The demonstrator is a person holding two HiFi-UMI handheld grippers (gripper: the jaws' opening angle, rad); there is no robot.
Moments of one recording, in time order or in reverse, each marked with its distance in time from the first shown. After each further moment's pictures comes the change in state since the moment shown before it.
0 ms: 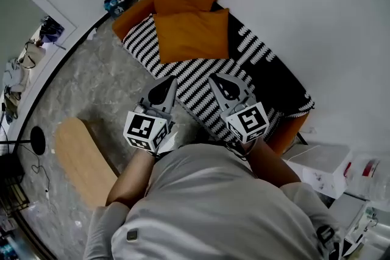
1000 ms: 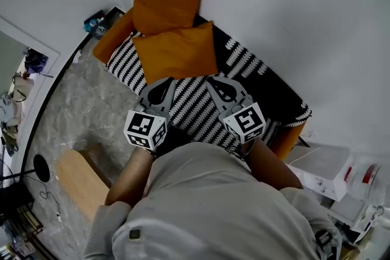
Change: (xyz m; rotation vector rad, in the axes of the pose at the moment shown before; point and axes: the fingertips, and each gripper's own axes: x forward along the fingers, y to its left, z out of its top) left arm 0.185 0.052 -0.009 0.004 0.080 -0.109; right arm 0.068 -0.158 -0.041 0.037 0.065 -0.068
